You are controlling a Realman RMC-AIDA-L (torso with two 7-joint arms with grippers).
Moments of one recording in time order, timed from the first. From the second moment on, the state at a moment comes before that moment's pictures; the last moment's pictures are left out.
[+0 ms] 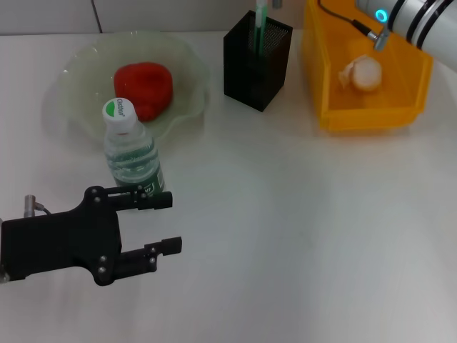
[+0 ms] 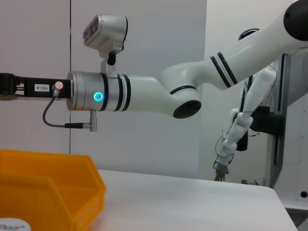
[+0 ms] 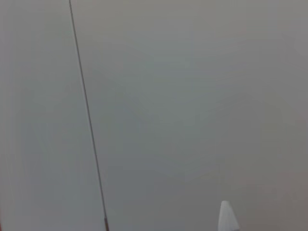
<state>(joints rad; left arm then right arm) -0.28 -1.97 1.17 0.59 1.50 1.73 -0.96 0.93 2.09 -0.87 -0.25 -1.11 -0.90 0.96</state>
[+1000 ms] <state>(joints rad) -0.28 -1.99 1.18 0.58 1.50 1.73 -0.95 0.99 2.09 -0.94 -0.19 -1.12 -0.80 0.95</state>
